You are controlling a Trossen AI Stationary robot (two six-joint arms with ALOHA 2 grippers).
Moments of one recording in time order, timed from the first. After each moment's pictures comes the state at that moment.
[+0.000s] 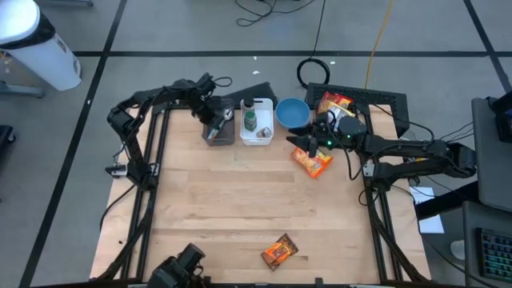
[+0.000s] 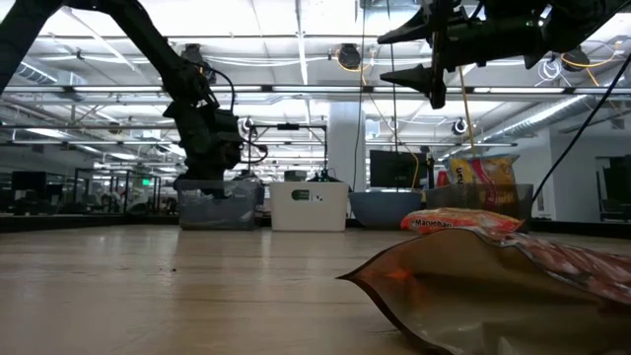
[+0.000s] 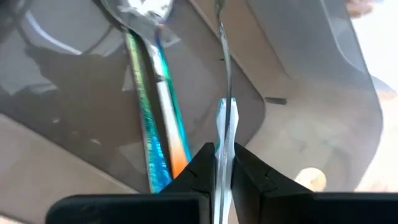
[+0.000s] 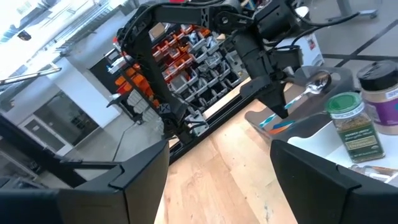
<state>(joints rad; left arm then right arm) 0.94 1.84 1.23 -0.85 0.52 0.04 -0.33 1.05 0.58 0.44 -0.16 0.62</state>
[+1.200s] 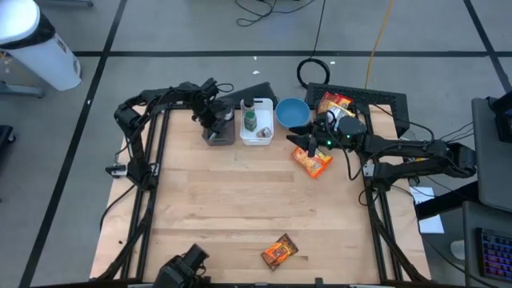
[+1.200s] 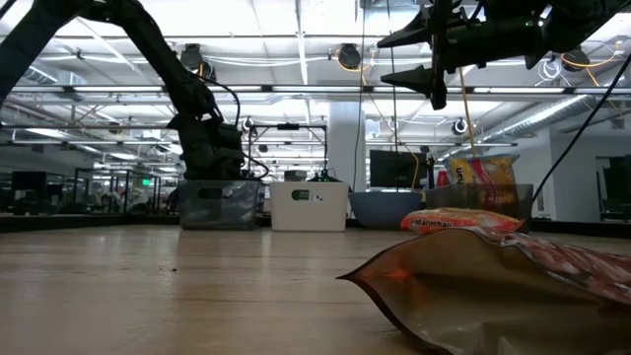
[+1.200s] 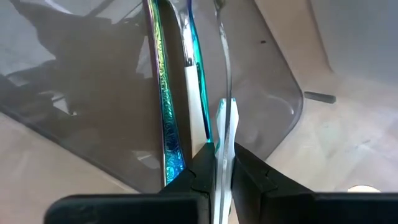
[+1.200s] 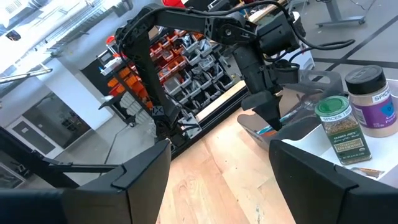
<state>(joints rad) 0.93 1.92 1.23 -0.85 0.49 -0.01 -0.33 1.05 0.58 0.44 -0.13 0.61</state>
